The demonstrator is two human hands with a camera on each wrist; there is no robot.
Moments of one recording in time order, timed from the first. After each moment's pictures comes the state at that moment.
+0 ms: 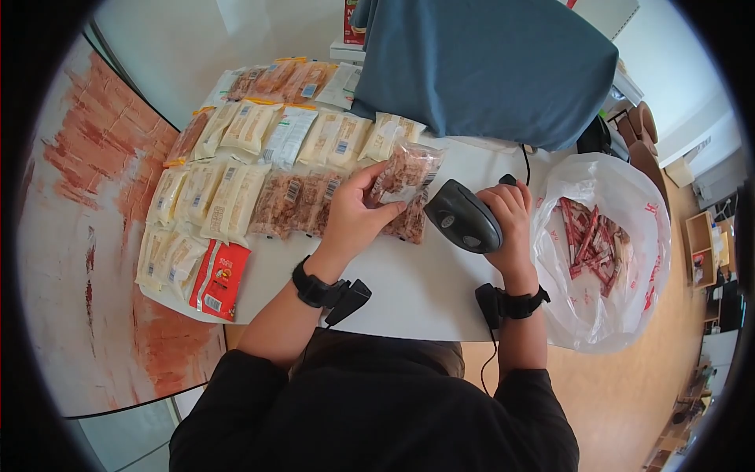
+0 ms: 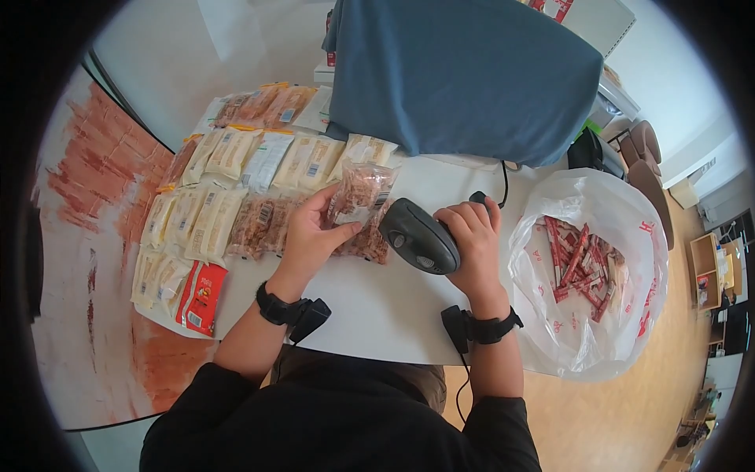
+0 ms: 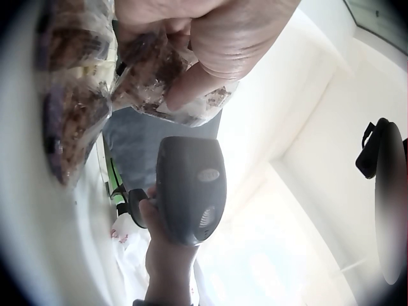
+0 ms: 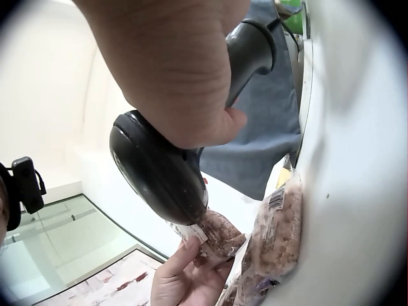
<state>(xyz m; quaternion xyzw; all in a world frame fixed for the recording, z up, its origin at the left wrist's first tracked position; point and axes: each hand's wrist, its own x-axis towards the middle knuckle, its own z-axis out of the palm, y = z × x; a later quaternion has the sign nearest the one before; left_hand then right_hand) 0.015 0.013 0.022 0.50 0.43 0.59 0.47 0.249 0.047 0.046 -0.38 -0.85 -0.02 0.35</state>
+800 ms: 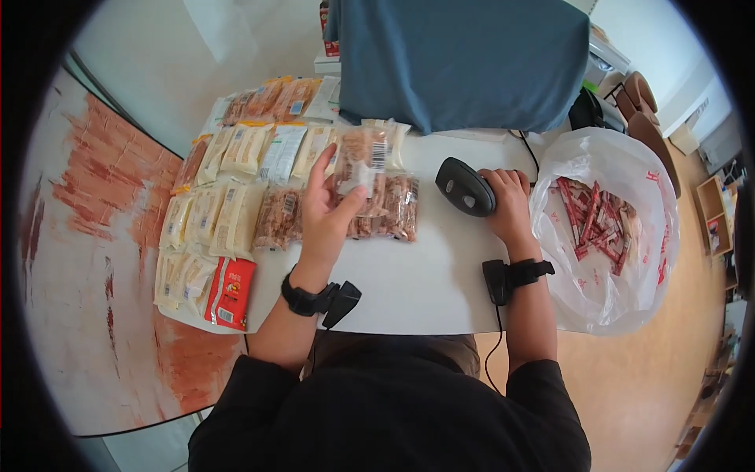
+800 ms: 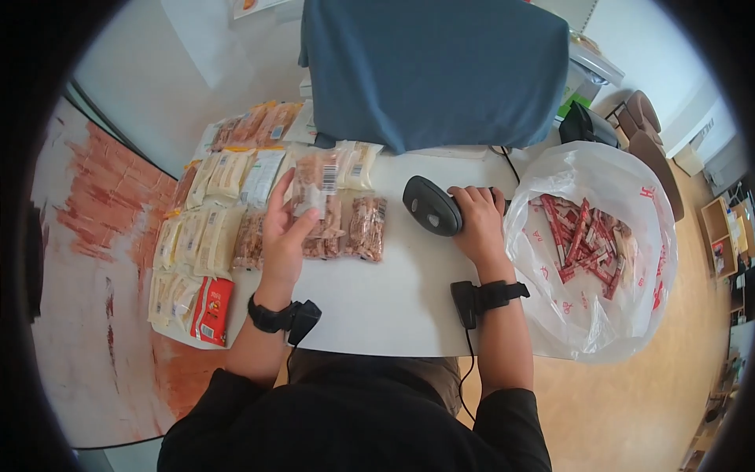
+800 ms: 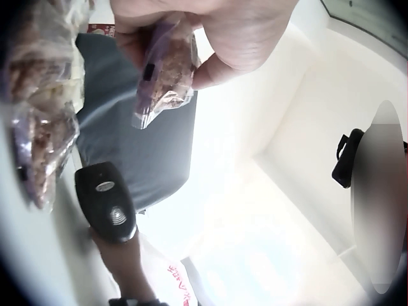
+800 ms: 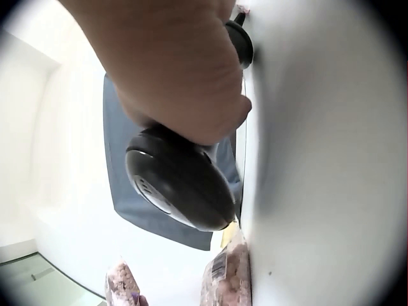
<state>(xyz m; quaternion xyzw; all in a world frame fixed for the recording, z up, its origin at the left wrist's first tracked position) 0.011 0.001 0.054 0.46 0.40 0.65 0.46 0.280 0.074 0.014 -0.50 -0.82 -0.01 0.29</state>
